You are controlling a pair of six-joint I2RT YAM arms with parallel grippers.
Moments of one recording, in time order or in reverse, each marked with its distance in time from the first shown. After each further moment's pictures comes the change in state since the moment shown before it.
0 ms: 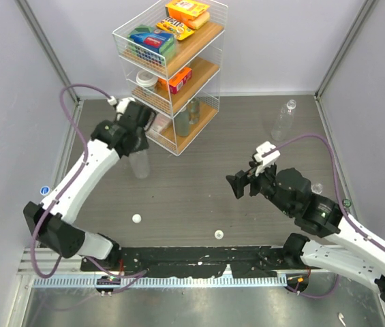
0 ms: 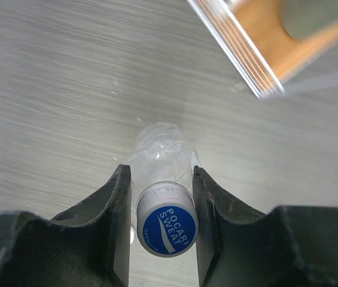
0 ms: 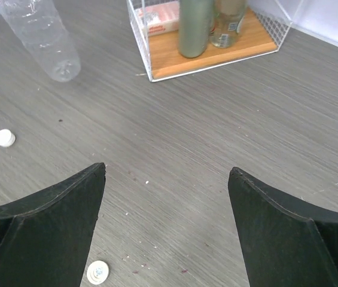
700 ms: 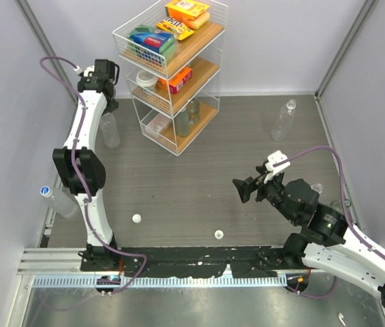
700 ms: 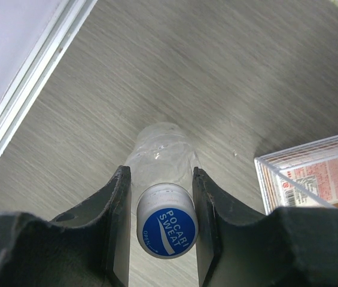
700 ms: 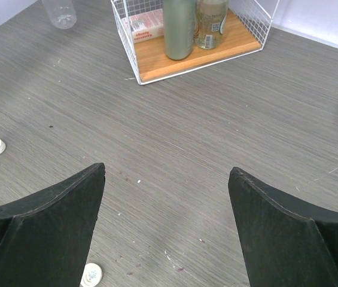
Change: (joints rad) left arm 0.526 0.672 0.693 -0.039 0.023 0.090; right arm 0.001 -0.183 -0.150 0.035 0.072 0.027
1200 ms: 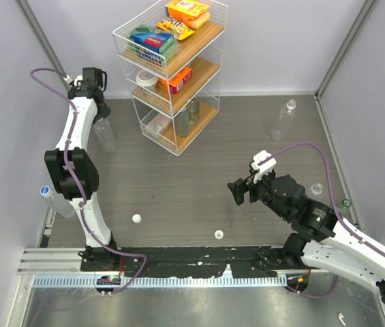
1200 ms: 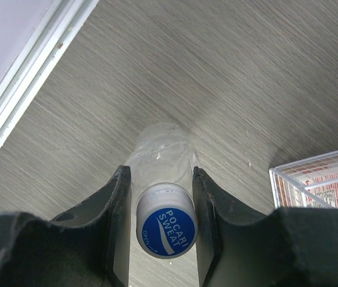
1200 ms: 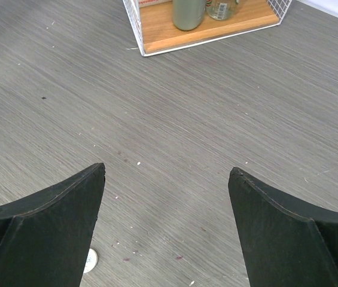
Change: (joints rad) left arm 0.093 -0.067 -0.208 0.146 0.093 0.018; right arm 0.000 0.093 0.000 -0.016 -0.038 -0.015
